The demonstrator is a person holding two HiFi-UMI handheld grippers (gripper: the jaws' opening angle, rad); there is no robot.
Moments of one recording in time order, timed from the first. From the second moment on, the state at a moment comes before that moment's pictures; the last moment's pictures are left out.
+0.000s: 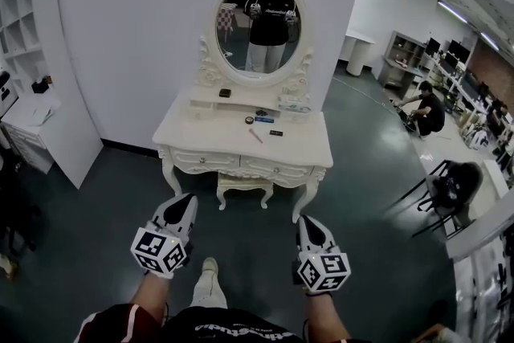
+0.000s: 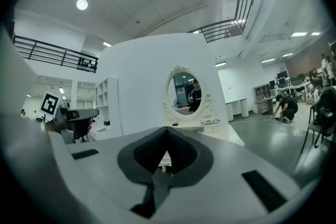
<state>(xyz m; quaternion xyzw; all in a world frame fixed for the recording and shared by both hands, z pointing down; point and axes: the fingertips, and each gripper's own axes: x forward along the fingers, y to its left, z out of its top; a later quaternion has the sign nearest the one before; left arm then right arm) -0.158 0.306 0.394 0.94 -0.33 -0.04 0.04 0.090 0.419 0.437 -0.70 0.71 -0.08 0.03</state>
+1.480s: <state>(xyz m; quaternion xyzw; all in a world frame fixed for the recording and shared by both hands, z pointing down) -0.115 -0.053 0.384 0.96 -0.28 -0.06 0.05 0.121 0.082 0.407 -0.74 0.67 -0.08 0.03</state>
